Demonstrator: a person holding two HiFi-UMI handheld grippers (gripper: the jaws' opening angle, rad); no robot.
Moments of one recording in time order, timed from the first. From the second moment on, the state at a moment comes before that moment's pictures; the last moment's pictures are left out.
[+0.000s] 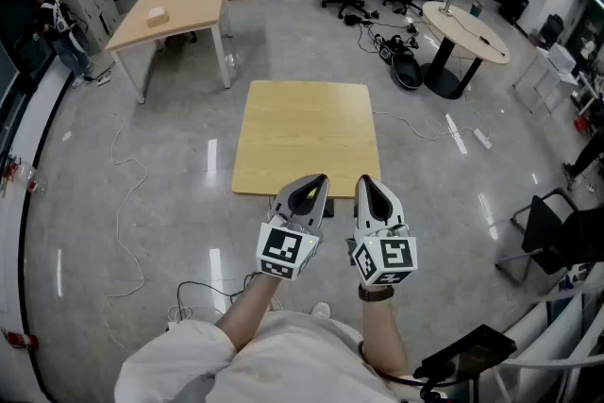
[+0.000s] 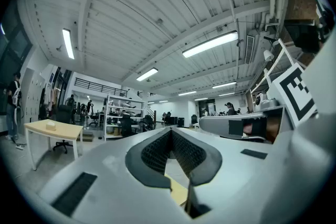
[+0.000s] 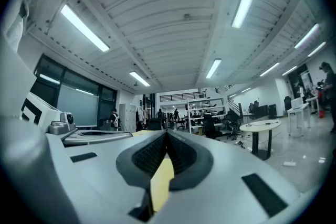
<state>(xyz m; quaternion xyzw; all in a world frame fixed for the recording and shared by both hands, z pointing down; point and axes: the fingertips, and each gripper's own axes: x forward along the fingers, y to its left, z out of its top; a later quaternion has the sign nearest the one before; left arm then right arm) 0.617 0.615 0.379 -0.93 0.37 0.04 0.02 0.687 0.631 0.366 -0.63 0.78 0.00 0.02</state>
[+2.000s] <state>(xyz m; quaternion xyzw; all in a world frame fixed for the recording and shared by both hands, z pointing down) 0.267 0.624 0.416 -0.81 0.58 0.08 -0.03 0.320 0.619 0.395 -0.39 0.92 0.02 0.00</state>
